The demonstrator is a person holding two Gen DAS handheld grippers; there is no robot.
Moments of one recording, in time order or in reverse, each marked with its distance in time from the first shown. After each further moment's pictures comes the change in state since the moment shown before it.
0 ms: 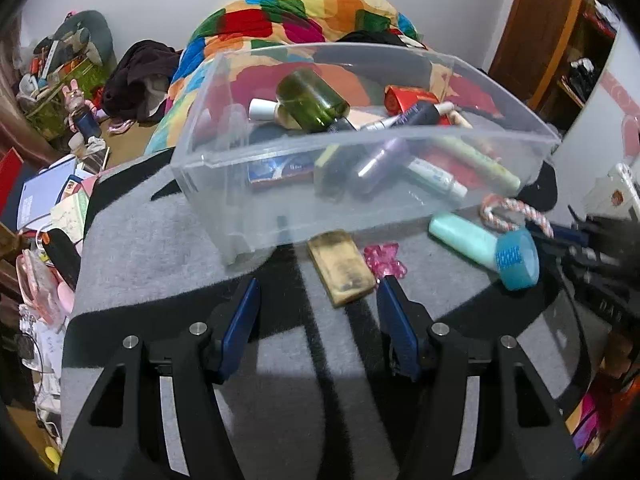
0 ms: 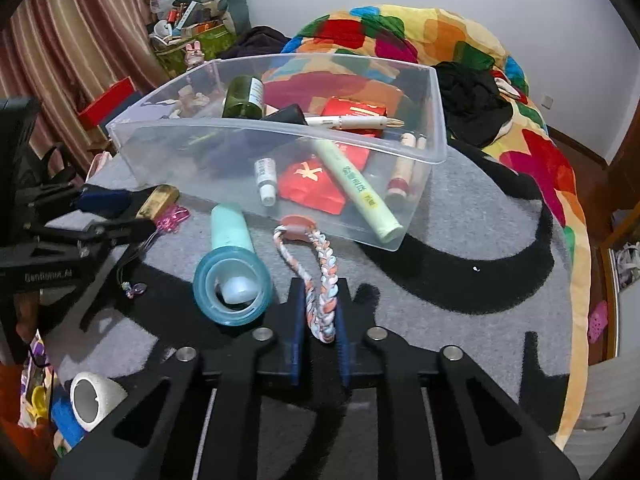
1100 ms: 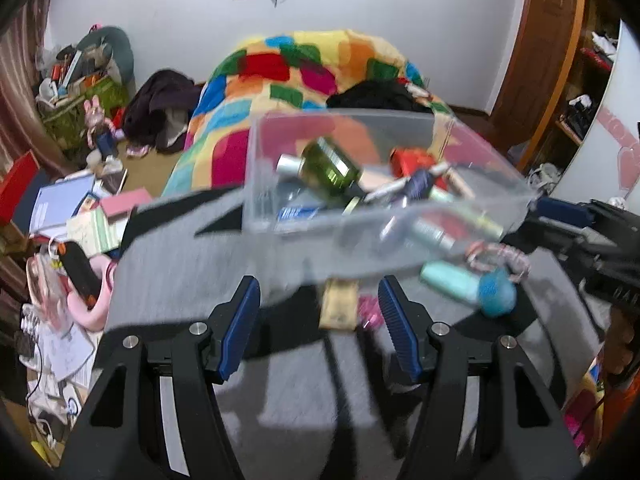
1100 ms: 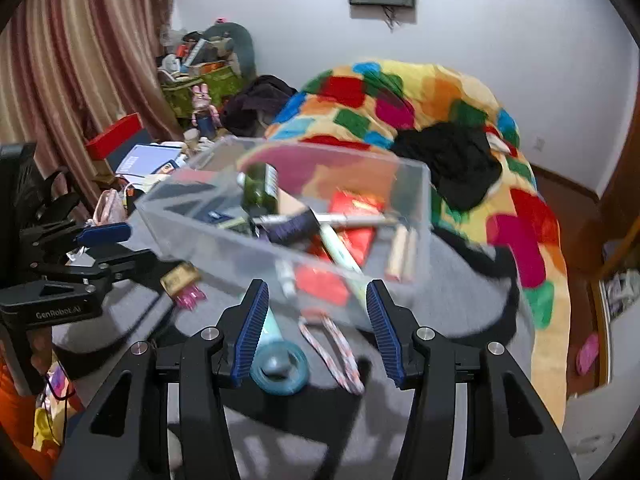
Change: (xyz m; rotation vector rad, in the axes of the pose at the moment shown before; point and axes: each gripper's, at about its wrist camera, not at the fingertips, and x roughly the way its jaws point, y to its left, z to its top) left arm -0.042 0.015 -0.002 -0.041 -0.139 0.017; right arm -0.043 0.009 0.037 -0.005 -0.152 -0.023
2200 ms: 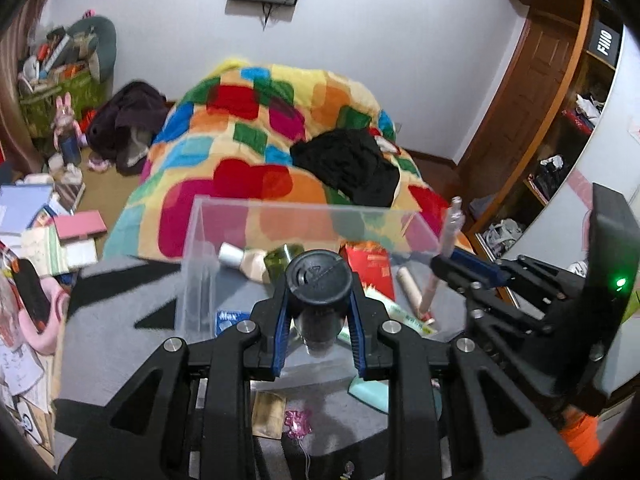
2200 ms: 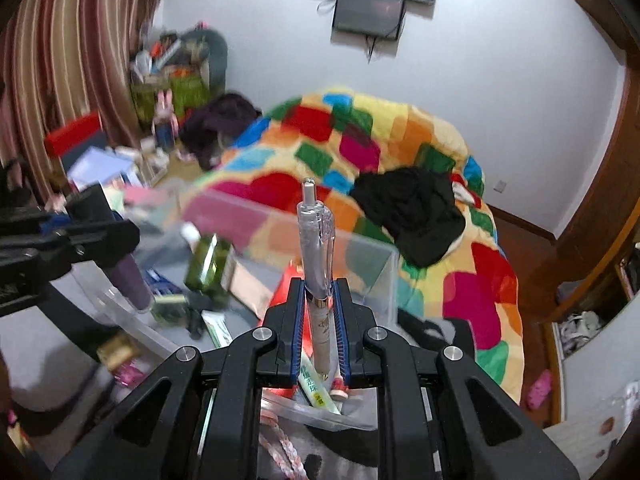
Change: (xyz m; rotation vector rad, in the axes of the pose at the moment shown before) left arm 0.010 -0.009 0.078 -0.118 -0.105 -0.195; right arm 0.037 0.014 0.062 -0.112 -0.068 -0.207
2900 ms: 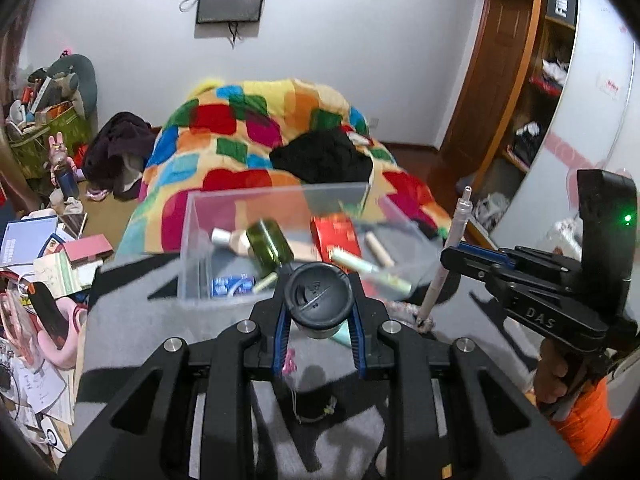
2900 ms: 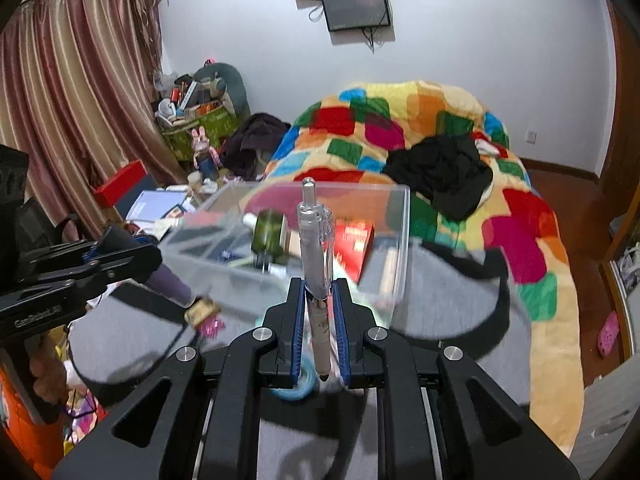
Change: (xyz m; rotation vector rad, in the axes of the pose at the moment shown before) left arm -0.067 -0.036 -0.035 0.147 -0.053 -0.010; right arm -0.070 -0.034 -0.051 0.227 -0.060 0.233
